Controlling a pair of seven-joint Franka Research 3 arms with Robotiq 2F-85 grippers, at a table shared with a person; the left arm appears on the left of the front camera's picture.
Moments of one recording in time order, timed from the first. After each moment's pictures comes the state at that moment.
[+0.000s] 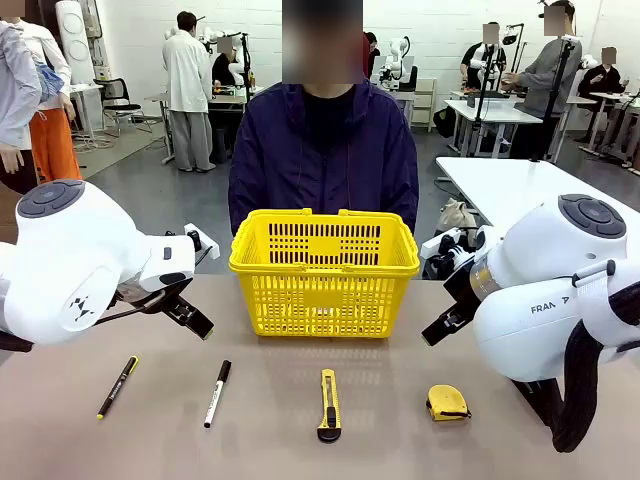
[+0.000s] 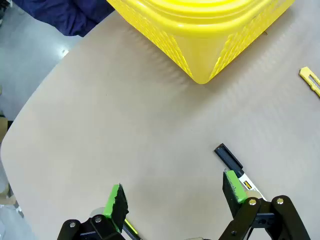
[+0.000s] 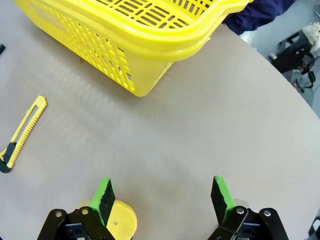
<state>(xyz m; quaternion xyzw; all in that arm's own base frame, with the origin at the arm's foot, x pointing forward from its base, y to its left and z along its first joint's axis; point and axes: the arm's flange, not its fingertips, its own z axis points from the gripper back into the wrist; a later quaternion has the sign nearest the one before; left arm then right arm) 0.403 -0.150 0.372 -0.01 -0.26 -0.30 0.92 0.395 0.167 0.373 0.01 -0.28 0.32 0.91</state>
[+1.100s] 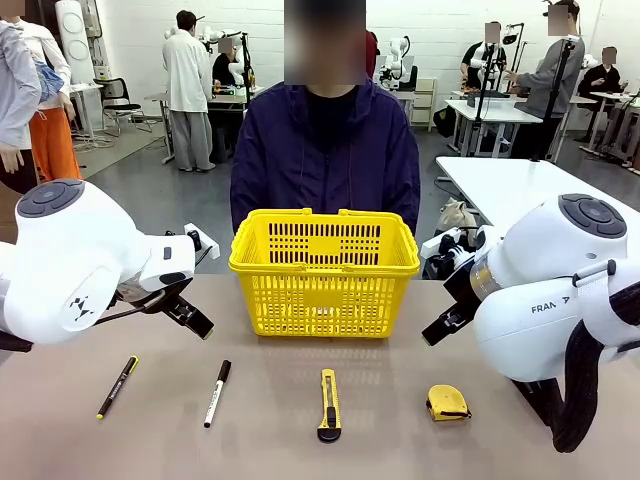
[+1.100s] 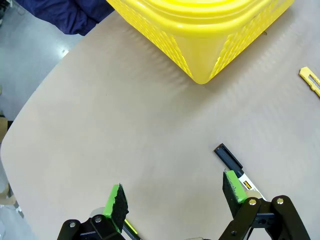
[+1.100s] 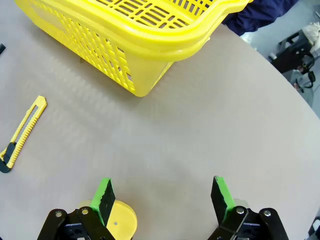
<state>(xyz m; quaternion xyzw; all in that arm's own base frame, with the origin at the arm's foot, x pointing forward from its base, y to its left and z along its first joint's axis) 0.403 -0.150 0.372 -0.01 -0.26 -0.30 0.92 0.395 0.167 0.374 0.01 -0.28 0.32 0.91</state>
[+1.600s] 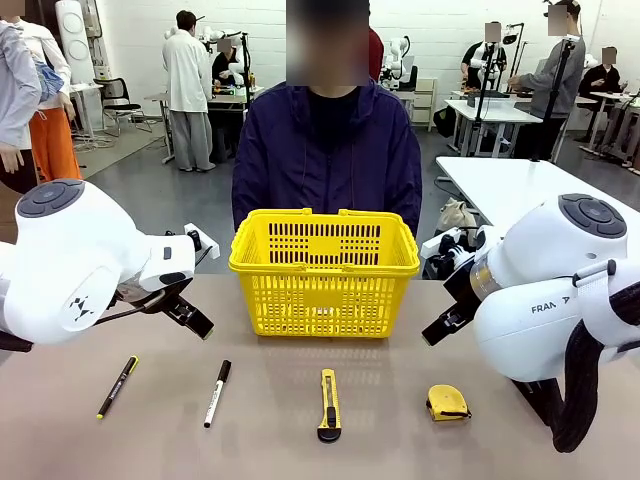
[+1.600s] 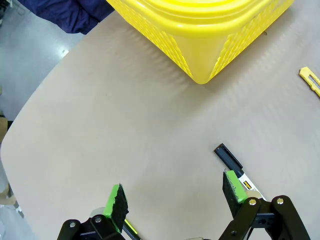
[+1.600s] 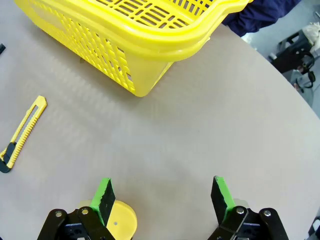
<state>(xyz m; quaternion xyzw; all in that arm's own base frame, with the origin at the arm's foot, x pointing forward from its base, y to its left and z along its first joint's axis) 0.403 -0.150 0.372 -0.01 -0.26 -0.30 0.92 0.395 0.167 0.374 0.01 -0.28 0.32 0.91</state>
